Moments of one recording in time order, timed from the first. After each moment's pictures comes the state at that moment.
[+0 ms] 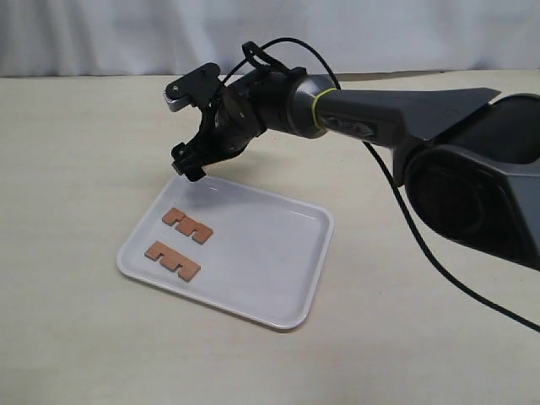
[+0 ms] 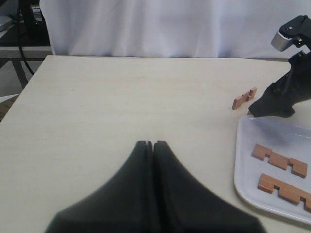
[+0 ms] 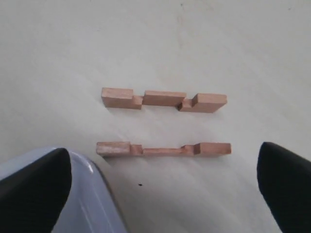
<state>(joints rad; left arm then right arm) -0.13 0.00 0.00 0.28 0.36 -0.31 0.34 2.44 -1.95 -0.14 0.51 0.01</state>
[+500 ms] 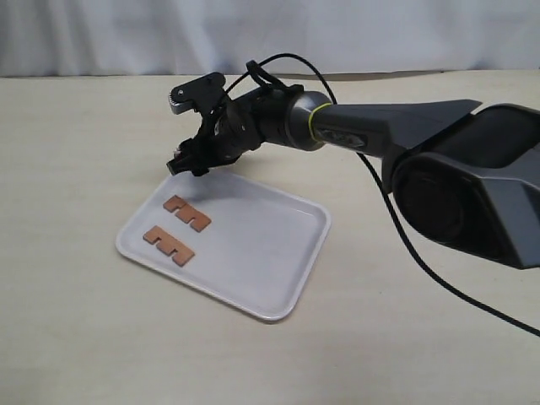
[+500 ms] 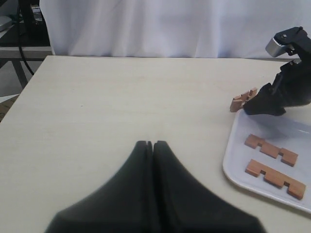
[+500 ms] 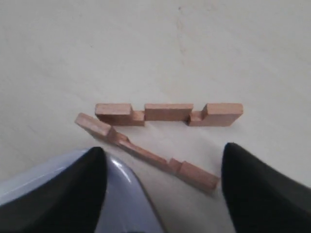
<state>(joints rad) -0.13 0.00 0.00 0.28 0.36 -0.31 0.33 2.50 -1.95 -0.05 0.40 0.04</state>
